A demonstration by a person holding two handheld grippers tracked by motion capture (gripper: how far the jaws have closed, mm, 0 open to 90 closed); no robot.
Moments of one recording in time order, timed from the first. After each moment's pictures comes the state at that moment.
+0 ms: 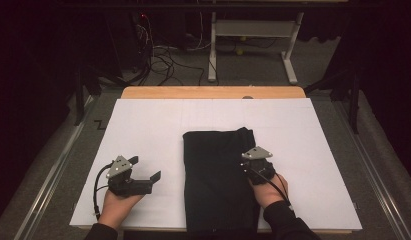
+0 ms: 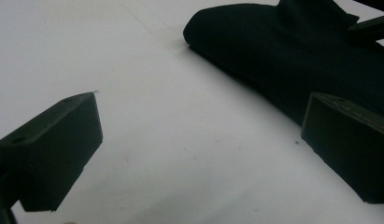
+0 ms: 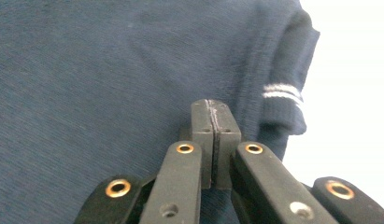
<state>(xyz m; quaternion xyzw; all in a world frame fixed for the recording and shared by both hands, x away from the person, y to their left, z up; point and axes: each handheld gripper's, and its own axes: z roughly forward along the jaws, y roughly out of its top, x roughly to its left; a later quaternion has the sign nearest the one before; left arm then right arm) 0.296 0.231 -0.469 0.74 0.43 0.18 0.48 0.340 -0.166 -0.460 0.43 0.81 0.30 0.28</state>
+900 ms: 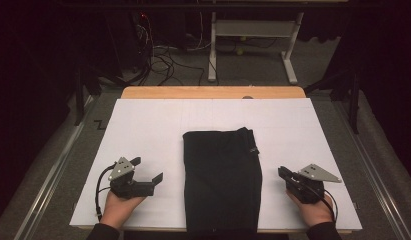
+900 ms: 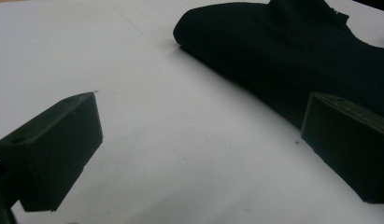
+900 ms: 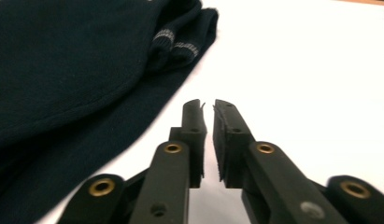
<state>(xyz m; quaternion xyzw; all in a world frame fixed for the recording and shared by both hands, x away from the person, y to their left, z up) 0.292 0.226 -0.471 0.75 0.42 0.18 0.49 0.289 -0.292 -0.468 0.44 0.74 0.43 0.26</state>
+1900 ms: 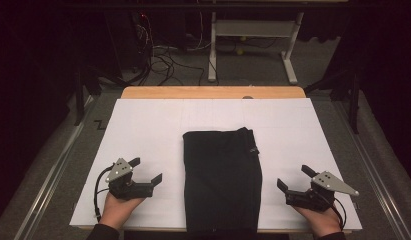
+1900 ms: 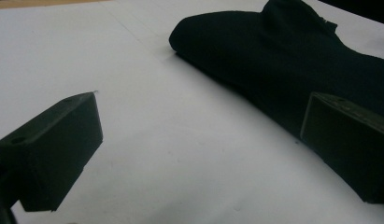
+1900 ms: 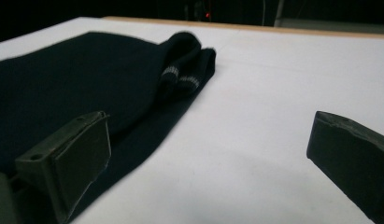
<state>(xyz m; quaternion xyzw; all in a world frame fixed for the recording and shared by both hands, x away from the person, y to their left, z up) 0.288 0.228 -0.467 0.74 0.41 0.18 0.50 0.271 -0.303 -0.464 0.43 0.69 0.50 0.28</state>
